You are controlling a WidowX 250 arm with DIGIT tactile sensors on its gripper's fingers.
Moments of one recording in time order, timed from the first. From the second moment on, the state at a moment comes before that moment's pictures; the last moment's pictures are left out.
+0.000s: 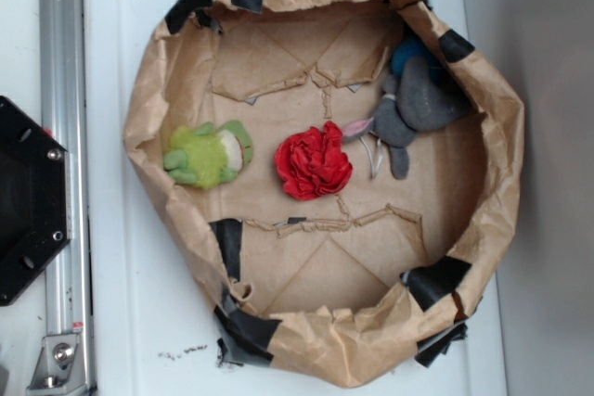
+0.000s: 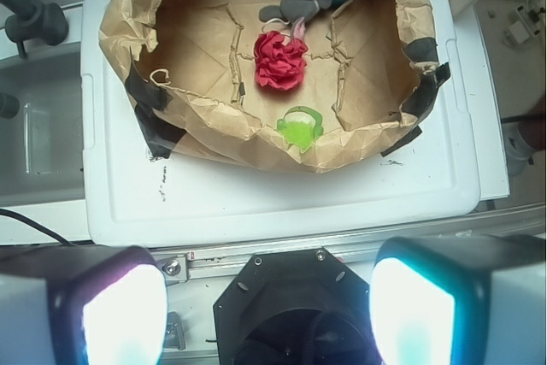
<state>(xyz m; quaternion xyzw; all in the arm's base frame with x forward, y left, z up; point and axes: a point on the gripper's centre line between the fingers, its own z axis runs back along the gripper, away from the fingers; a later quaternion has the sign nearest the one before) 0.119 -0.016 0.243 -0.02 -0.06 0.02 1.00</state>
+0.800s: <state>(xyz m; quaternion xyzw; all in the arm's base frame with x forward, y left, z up) 0.194 -0.013 0.194 -0.02 -0.10 -0.05 0.99</state>
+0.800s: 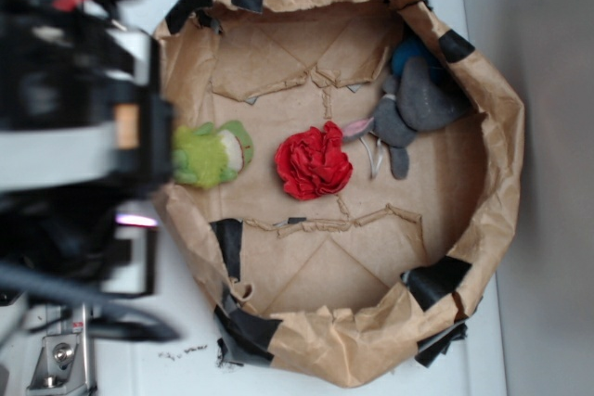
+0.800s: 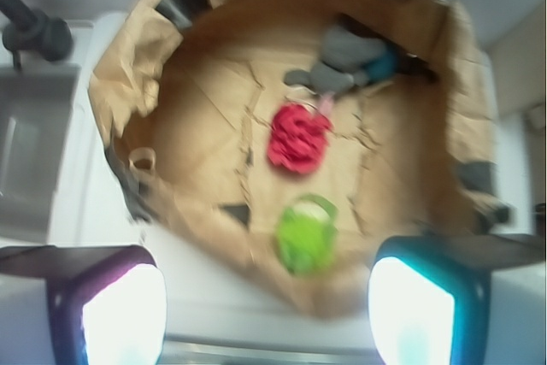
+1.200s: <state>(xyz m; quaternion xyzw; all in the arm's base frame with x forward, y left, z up) 0.259 -0.018 0.123 -0.07 -0.01 -0.02 1.00</state>
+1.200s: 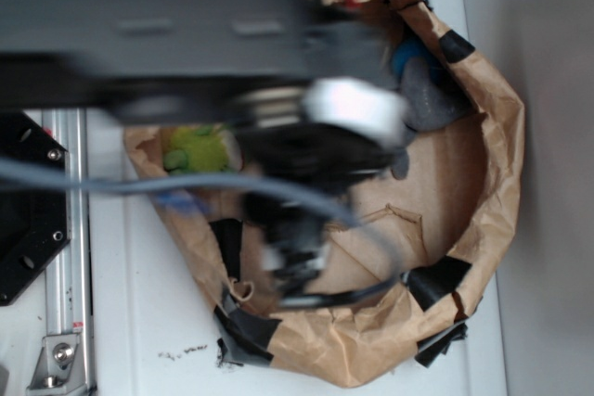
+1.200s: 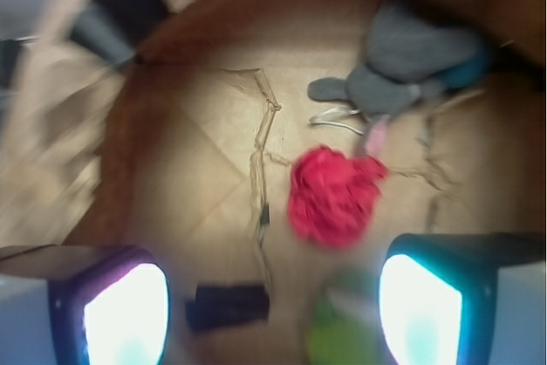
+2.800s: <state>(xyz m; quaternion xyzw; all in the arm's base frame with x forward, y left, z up) 0.344 0.036 0.026 0.11 -0.11 0.16 0.98</state>
